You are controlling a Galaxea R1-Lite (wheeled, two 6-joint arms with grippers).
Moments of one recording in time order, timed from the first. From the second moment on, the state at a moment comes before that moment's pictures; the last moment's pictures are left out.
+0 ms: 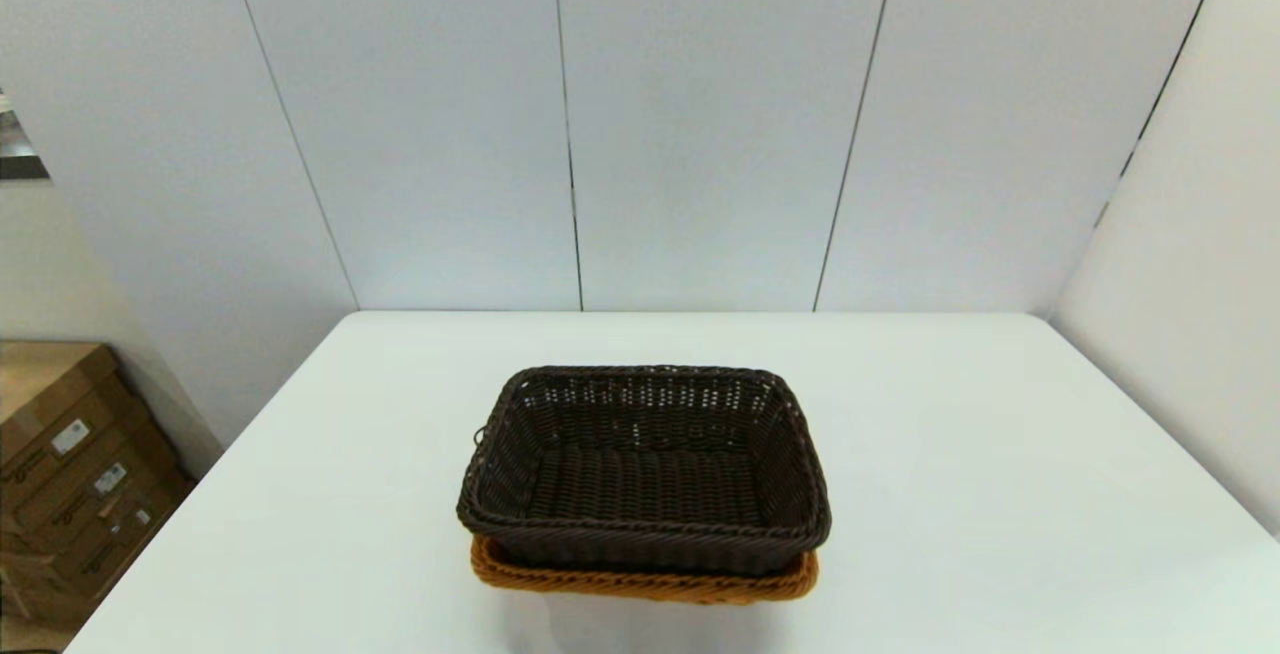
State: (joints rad) left arm 0.00 0.00 0.00 0.00 0.03 -0.04; right arm 0.00 0.00 -0.10 0.18 -0.02 -0.04
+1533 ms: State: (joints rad) left arm 0.00 0.00 0.00 0.00 0.03 -0.04; right arm 0.00 0.00 -0.05 0.14 -0.01 -0.01
